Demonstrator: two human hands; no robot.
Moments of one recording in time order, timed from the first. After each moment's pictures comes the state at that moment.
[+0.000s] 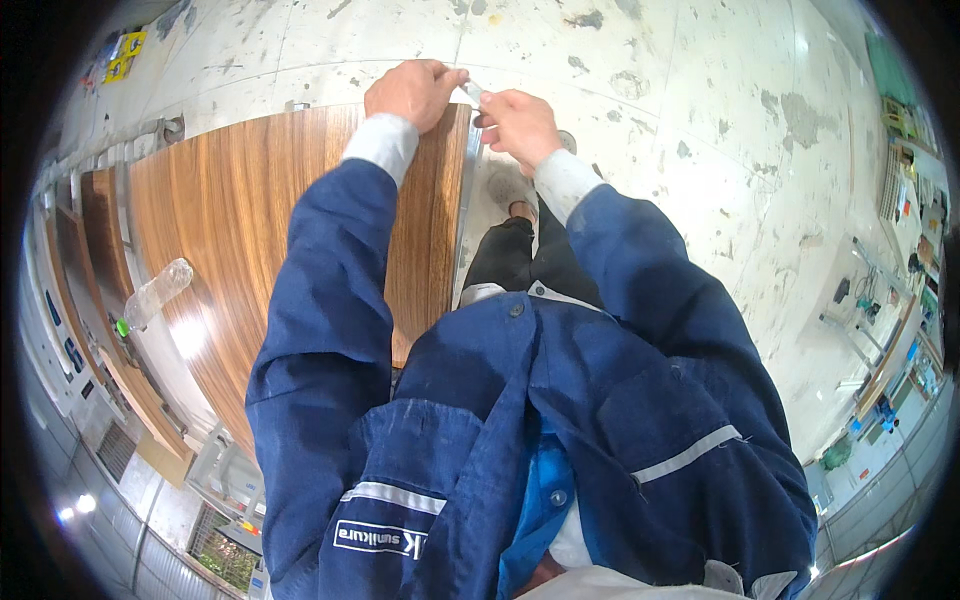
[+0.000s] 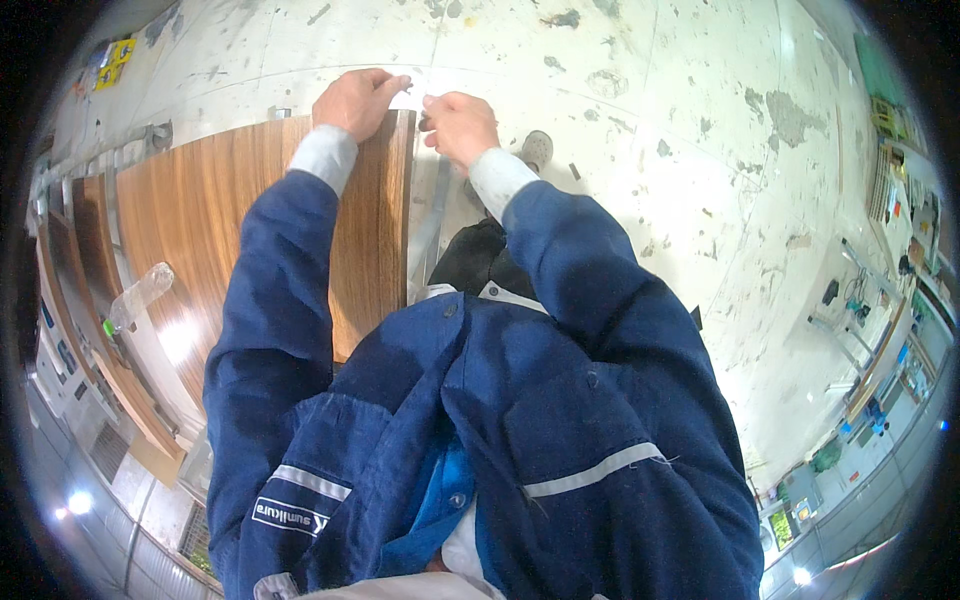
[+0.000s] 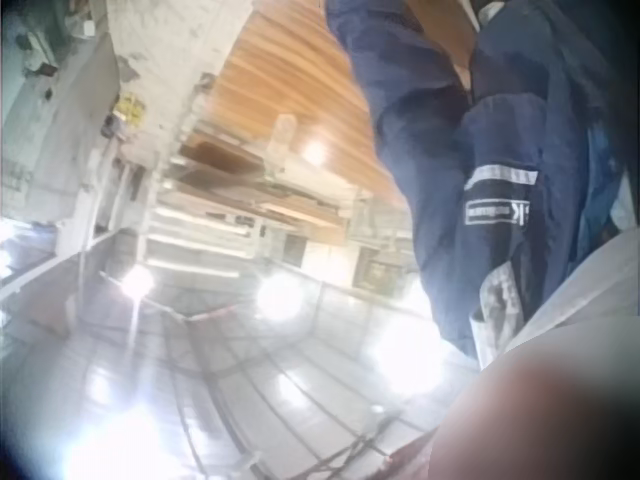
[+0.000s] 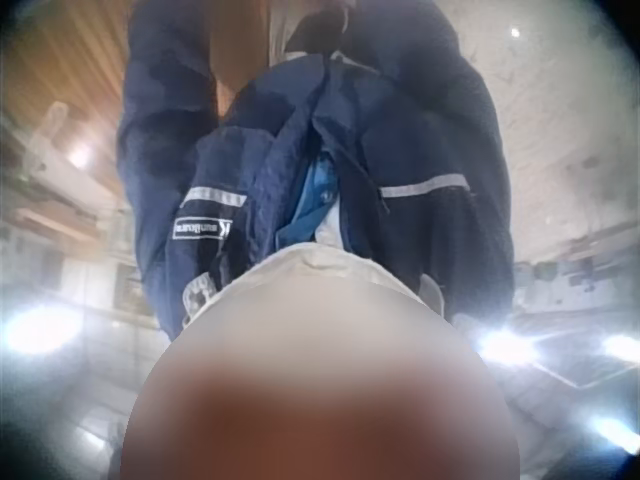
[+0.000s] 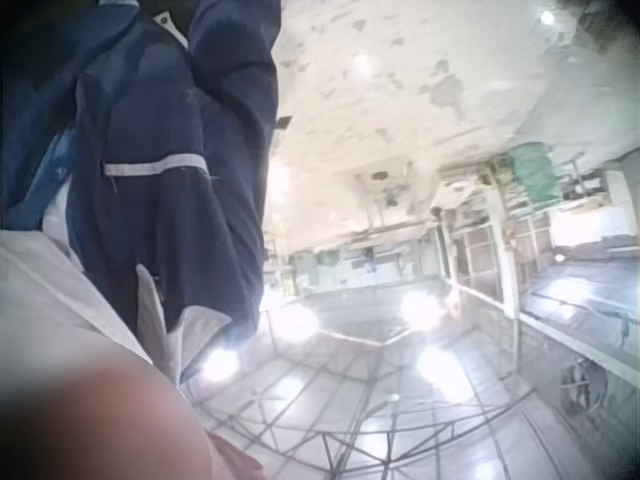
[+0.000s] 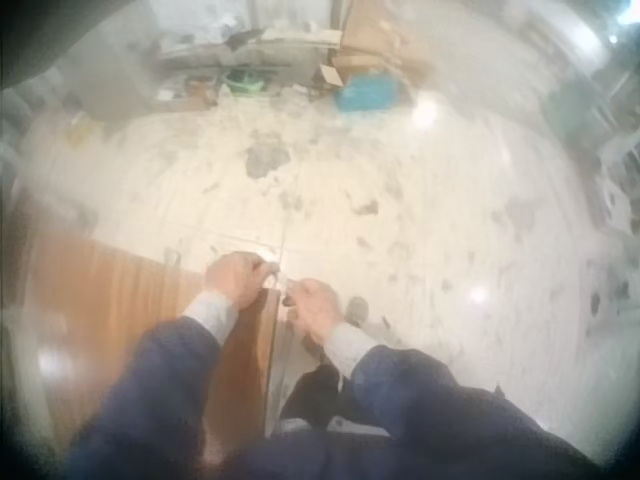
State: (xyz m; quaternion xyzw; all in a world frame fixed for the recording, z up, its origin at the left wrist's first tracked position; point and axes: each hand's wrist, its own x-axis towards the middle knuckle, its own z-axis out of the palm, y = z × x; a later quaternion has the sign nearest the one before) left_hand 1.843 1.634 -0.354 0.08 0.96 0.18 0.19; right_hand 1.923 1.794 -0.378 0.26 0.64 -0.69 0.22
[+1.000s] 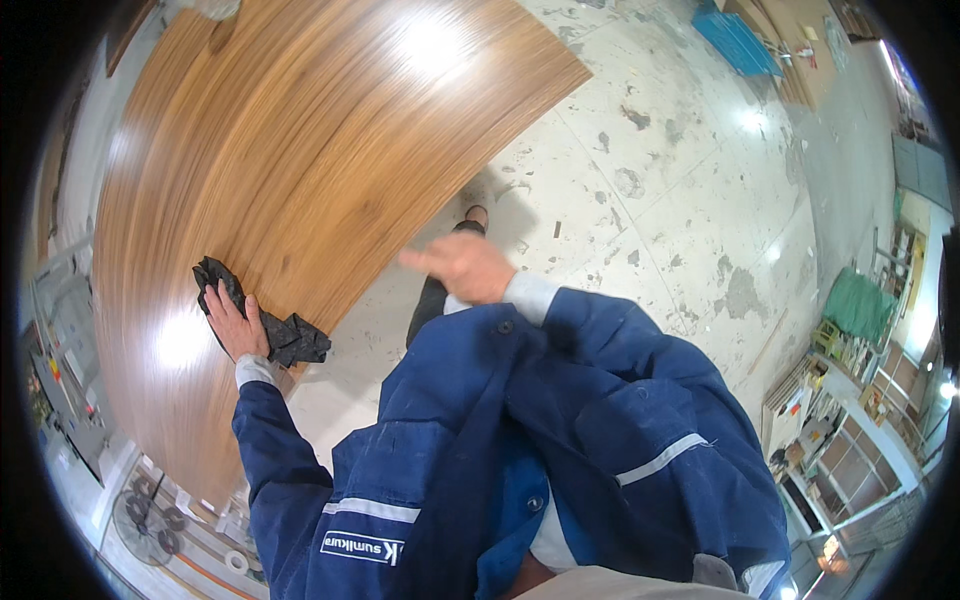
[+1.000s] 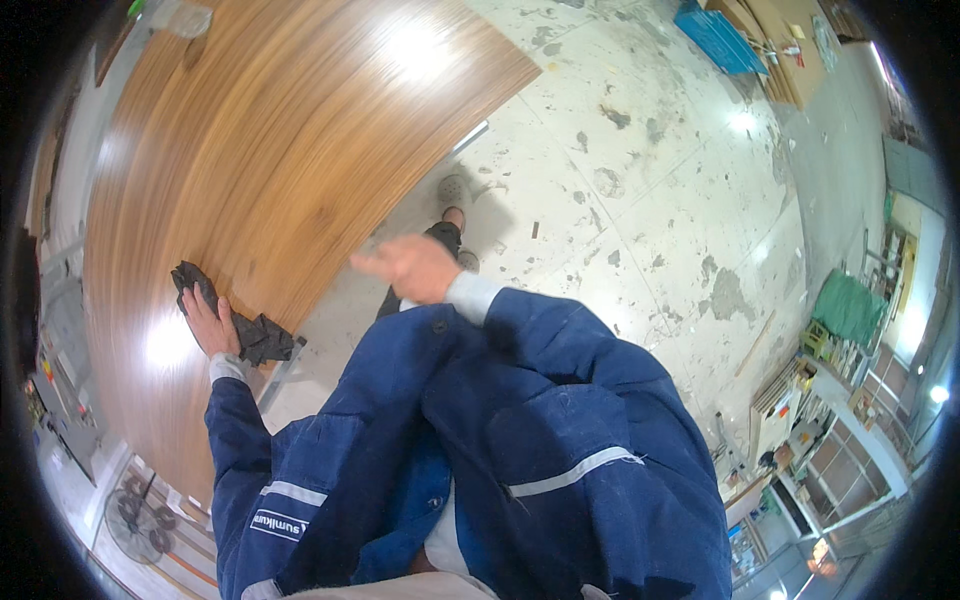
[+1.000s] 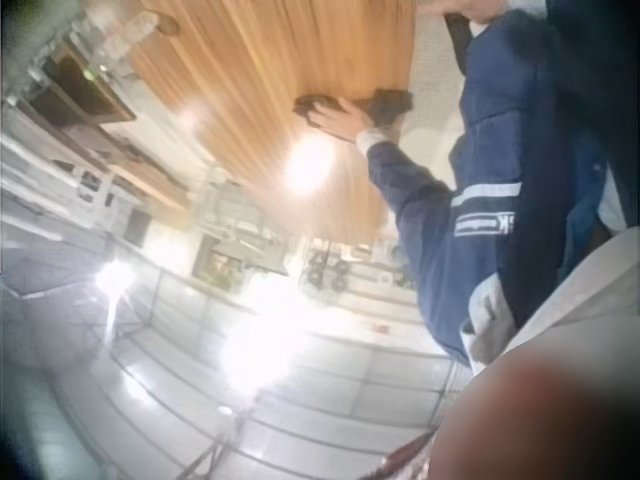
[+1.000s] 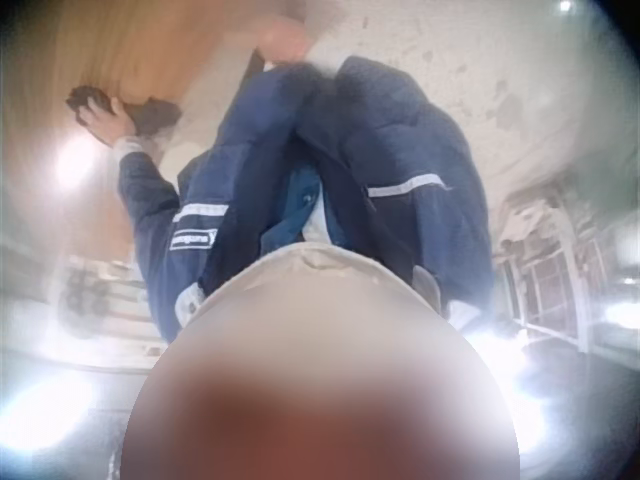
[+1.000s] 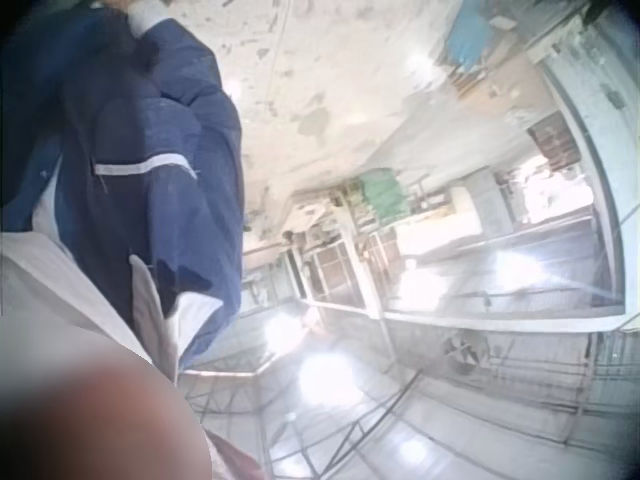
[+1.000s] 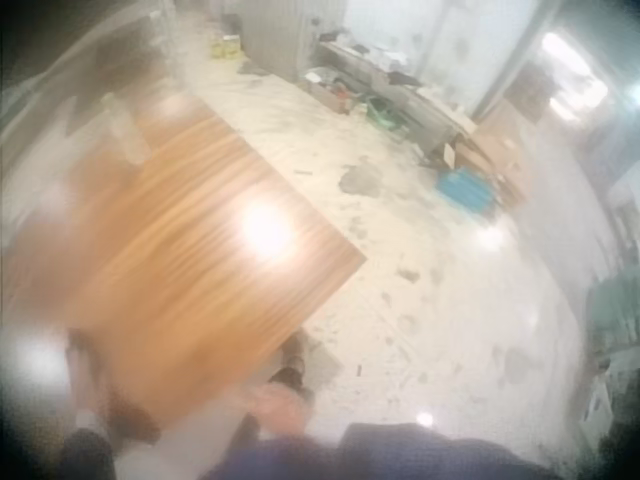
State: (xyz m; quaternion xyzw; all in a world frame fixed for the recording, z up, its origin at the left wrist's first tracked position) left_hand 2.450 1.395 -0.364 -0.36 0.93 -0.01 0.00; right_hand 2.130 1.756 -0.386 -0.54 0.75 -0.35 0.14
